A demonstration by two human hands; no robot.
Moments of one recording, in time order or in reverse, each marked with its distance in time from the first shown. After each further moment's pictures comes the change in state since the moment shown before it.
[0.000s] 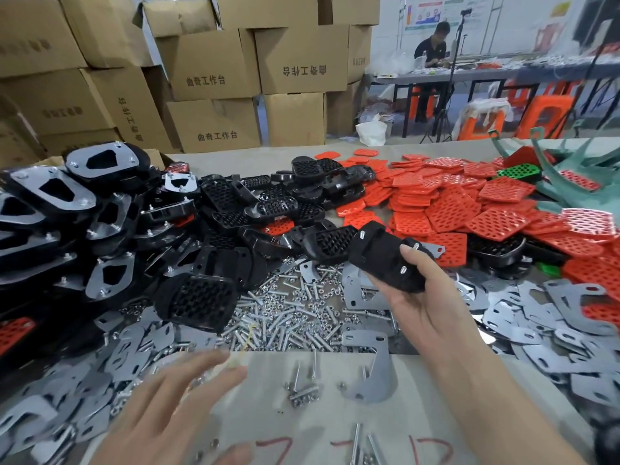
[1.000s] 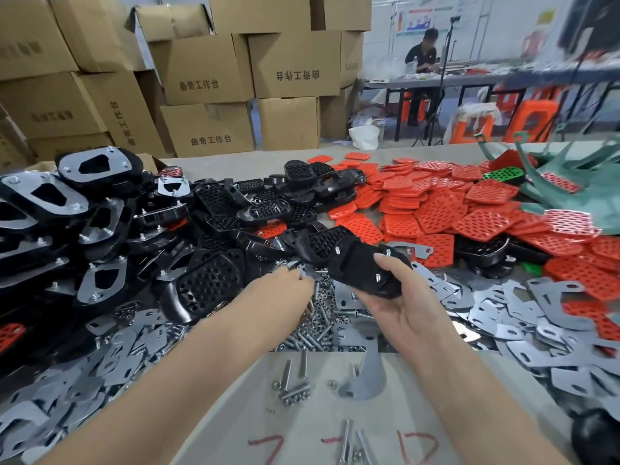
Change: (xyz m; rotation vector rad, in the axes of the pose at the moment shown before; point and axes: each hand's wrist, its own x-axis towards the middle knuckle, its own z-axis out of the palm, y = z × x) left_hand 0.157 -0.011 0.068 0.473 -0.397 0.061; right_hand -0.005 0.008 0.003 -0.137 -0.001 0.009
